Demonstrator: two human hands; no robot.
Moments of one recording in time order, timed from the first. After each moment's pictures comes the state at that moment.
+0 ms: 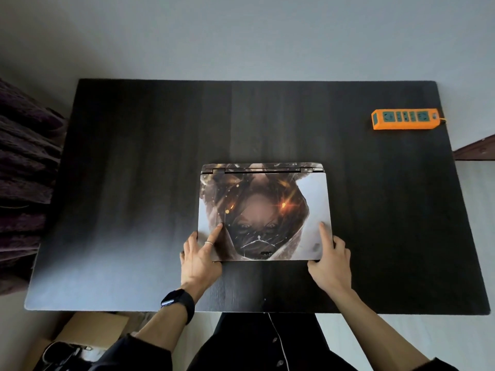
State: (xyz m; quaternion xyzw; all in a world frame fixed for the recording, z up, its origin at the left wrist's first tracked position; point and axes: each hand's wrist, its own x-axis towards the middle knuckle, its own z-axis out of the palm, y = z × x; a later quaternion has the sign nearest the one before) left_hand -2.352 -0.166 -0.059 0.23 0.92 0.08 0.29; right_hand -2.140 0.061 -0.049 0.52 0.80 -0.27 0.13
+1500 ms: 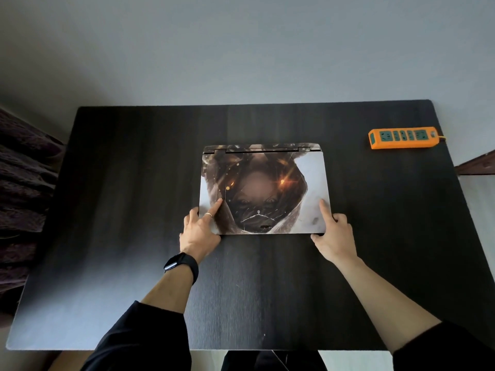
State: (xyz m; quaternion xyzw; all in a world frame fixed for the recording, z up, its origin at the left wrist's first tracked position) left_hand -2.446 -0.070 -0.052 0.22 0.93 0.09 0.29; right_hand -2.211 0.162 -0.071 0.48 0.84 -0.22 0.11
